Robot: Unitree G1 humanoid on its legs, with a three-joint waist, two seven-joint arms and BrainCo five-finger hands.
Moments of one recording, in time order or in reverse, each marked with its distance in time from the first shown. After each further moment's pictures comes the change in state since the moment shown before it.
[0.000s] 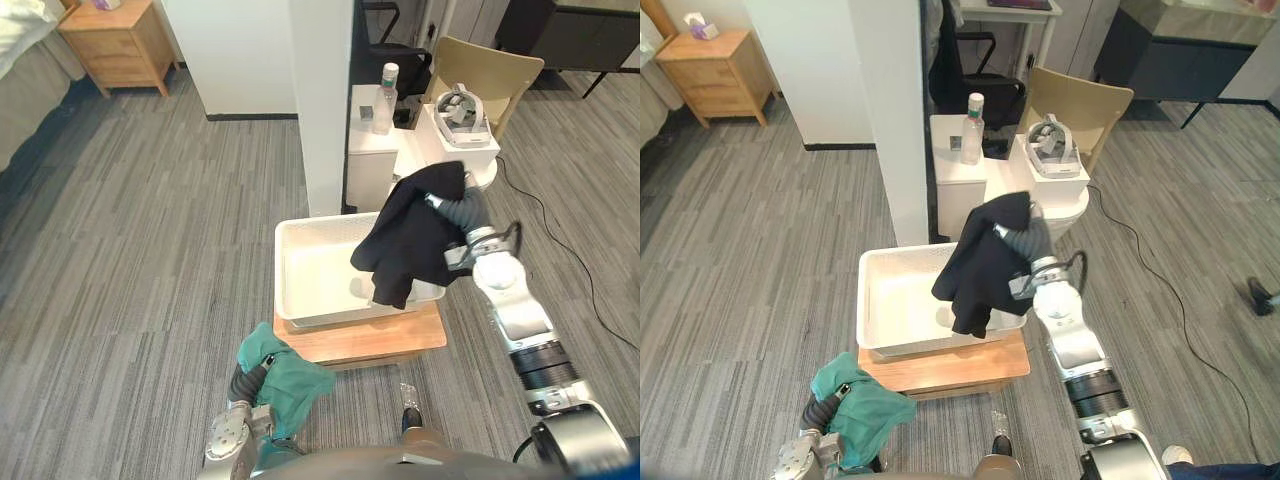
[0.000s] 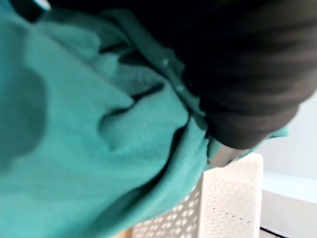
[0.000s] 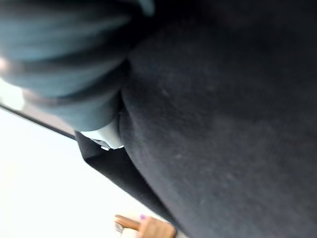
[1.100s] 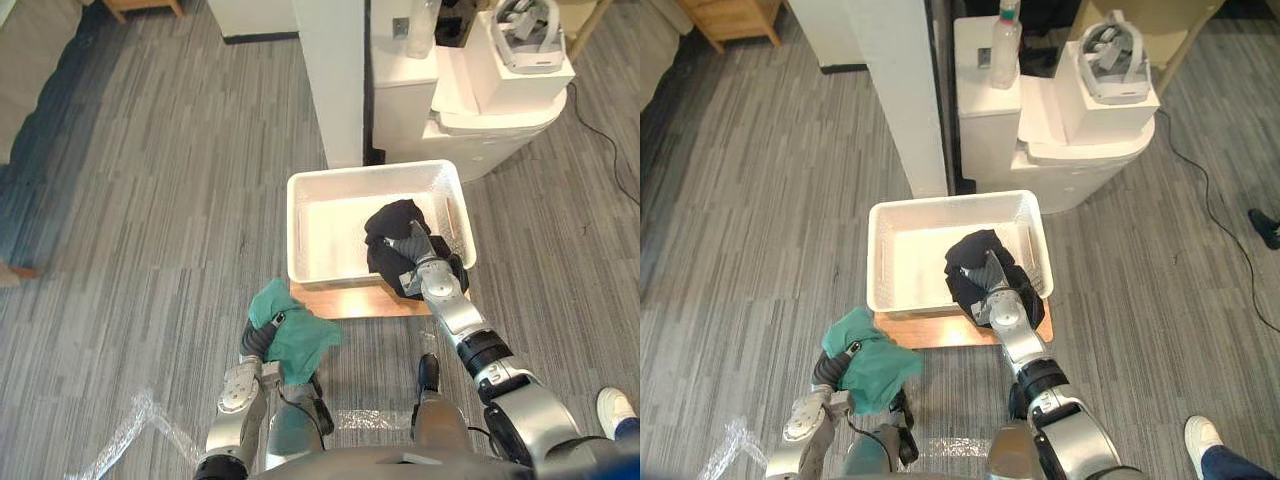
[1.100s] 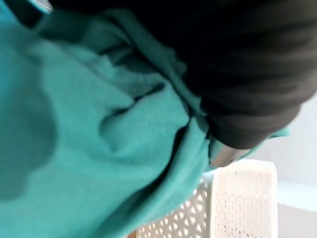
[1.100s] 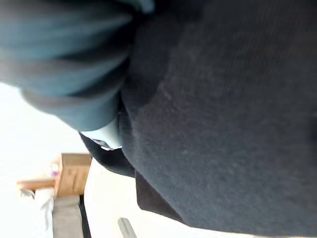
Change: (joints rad) left arm -0.194 0.039 0.002 0.000 -0.015 -0.047 -0.010; right arm -0.230 0.197 0.061 0.504 -0.069 0.040 -0.036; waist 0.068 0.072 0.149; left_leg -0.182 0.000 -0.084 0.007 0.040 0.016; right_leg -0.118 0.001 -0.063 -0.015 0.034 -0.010
